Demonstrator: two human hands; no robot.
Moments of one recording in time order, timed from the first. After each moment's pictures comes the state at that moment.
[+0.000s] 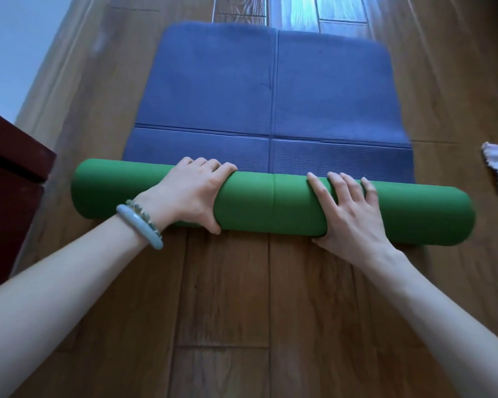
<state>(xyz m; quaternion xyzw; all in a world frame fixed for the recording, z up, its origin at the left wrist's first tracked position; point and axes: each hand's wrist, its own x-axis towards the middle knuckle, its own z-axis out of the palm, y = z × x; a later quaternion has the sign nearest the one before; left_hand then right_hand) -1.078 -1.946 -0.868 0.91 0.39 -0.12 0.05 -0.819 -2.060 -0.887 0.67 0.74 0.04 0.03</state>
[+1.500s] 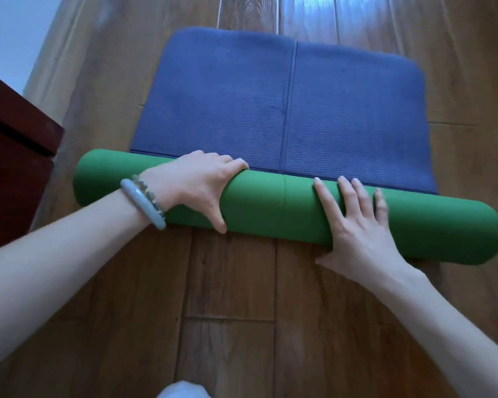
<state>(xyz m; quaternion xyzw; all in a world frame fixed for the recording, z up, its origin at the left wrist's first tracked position) -1.082 -1.958 -0.859 0.91 0.34 -0.20 0.15 -0.848 -2.106 -0.868 0.69 0.71 -0.08 0.10</state>
